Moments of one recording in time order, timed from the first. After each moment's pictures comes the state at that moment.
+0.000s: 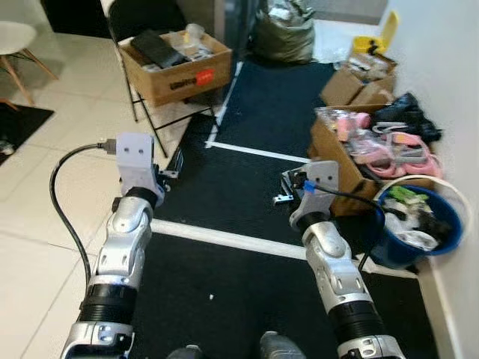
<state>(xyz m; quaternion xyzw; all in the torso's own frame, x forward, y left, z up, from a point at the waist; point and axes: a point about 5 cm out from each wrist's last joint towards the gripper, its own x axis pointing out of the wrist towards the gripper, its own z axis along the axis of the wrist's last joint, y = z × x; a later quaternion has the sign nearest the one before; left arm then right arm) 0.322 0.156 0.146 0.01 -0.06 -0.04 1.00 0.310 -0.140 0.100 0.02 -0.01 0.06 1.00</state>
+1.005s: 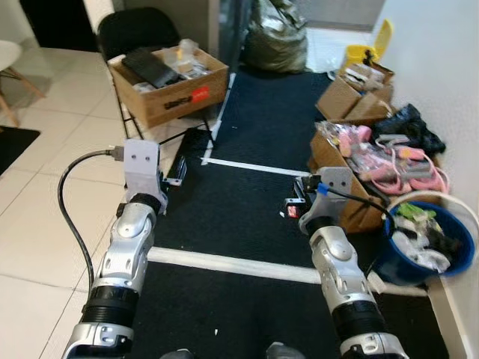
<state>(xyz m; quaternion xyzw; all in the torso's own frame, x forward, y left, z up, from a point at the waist) 0.321 0.146 0.124 0.02 -0.02 -0.05 1.00 0.310 -0.170 0.083 0.03 0.01 0.01 1.00</state>
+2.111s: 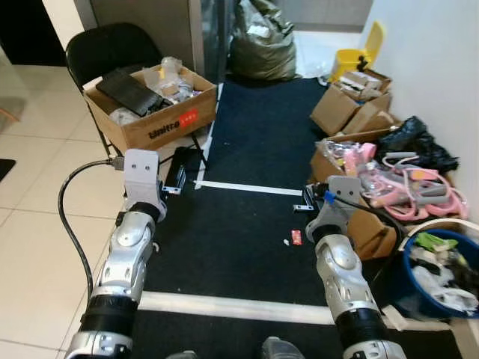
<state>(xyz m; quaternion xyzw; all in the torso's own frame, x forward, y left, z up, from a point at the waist) 0.317 0.149 0.122 0.02 -0.02 -0.05 1.00 0.305 -0.177 0.080 0.03 0.00 -0.03 1.00</state>
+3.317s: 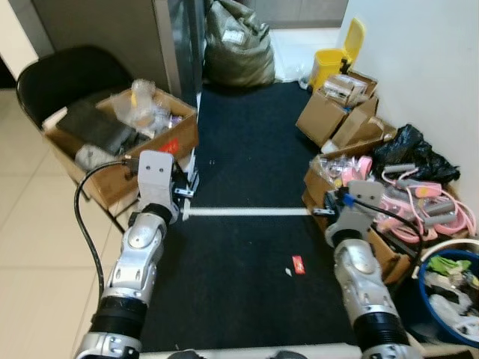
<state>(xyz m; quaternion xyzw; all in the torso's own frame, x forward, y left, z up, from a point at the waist) 0.315 0.150 0.121 0.03 -0.02 -0.05 1.00 0.301 -0.180 0.073 0.04 0.02 -0.05 1.00</state>
